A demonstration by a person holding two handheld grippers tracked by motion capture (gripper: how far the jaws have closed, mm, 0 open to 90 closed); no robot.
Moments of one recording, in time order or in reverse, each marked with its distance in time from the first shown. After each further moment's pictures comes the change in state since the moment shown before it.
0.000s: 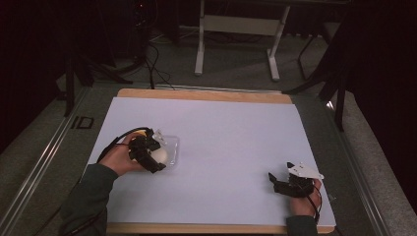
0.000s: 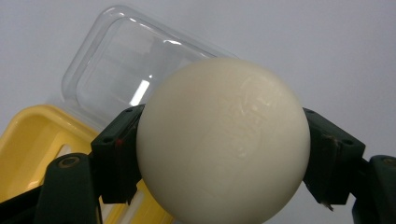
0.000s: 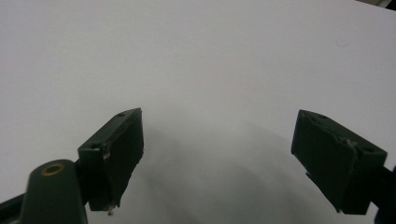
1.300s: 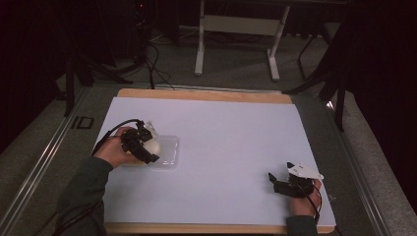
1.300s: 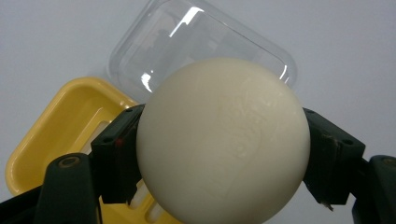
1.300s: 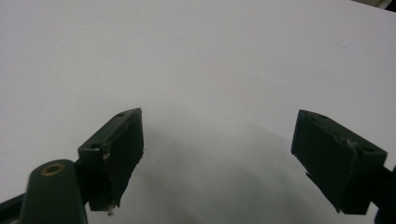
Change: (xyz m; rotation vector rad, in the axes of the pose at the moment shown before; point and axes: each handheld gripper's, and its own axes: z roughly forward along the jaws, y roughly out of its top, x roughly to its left) left arm 0.033 -0.012 0.000 -0.008 0.006 -0.115; right arm 0.001 0.000 0.000 -0.001 -0.001 -0.004
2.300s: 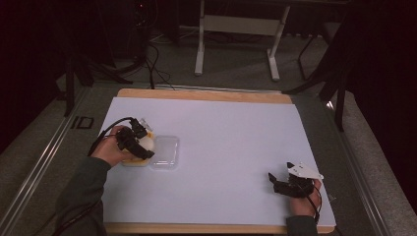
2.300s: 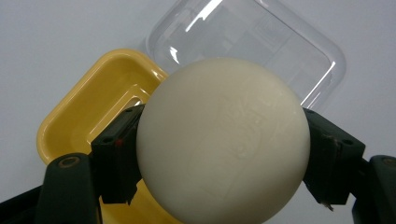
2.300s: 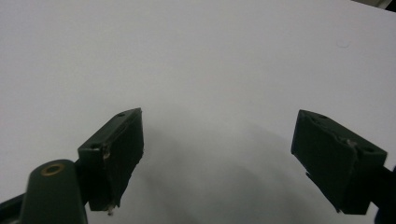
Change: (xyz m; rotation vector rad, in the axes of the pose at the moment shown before) left arm 0.015 -0.010 0.003 0.012 0.057 -0.097; right arm 0.000 0.000 0.000 0.001 0.001 -0.001
